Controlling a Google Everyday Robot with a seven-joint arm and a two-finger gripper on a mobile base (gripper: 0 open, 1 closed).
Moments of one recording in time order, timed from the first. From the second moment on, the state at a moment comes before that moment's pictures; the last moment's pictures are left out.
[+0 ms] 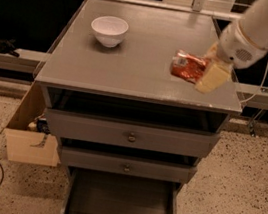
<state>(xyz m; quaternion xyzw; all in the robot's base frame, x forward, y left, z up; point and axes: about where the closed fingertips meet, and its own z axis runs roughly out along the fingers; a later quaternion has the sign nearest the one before) 0.582 -0.153 0.911 -0.64 0.74 0.05 0.20</state>
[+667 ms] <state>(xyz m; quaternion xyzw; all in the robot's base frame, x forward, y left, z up) 0.488 -0.209 0.876 -0.60 0.78 0.07 0.20</state>
